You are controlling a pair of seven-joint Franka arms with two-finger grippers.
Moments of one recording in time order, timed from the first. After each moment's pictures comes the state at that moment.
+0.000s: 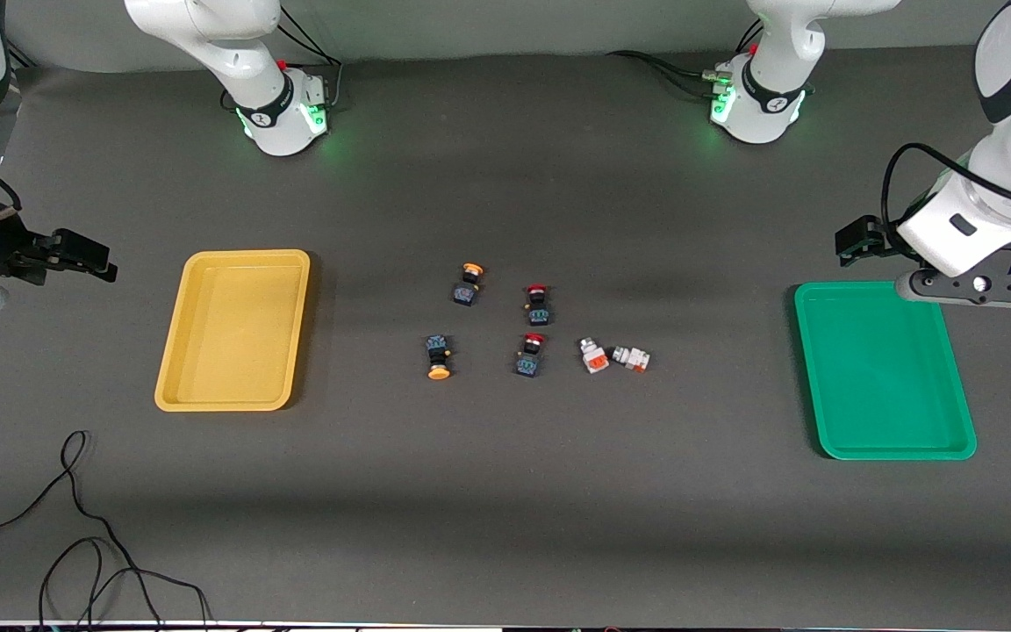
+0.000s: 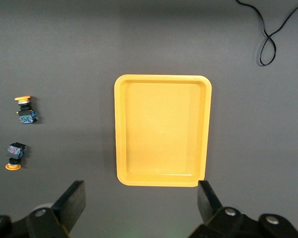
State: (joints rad) left arm -0.02 0.03 -0.12 -1.66 0.05 1.59 -0.04; right arm -0.05 0.04 0.02 -1.59 0.01 1.57 -0.02
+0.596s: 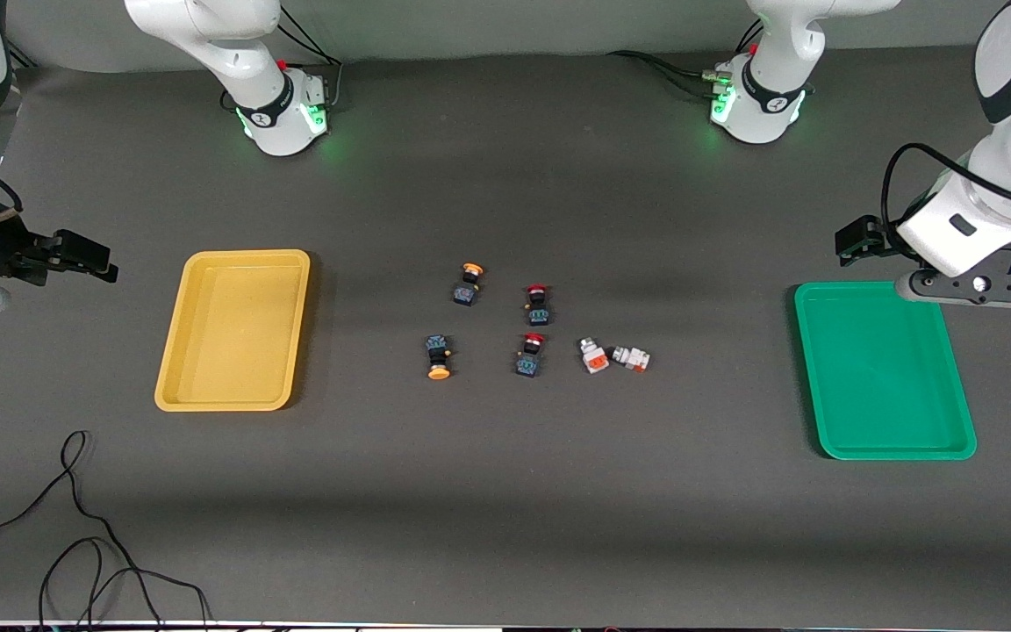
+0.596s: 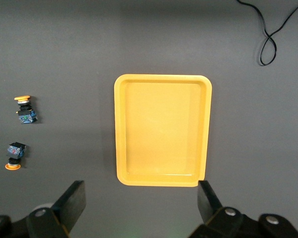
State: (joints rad) left arm -0.02 0.03 -0.12 -1.66 0.05 1.59 -0.04; right arm -0.05 0.04 0.02 -1.59 0.01 1.57 -0.02
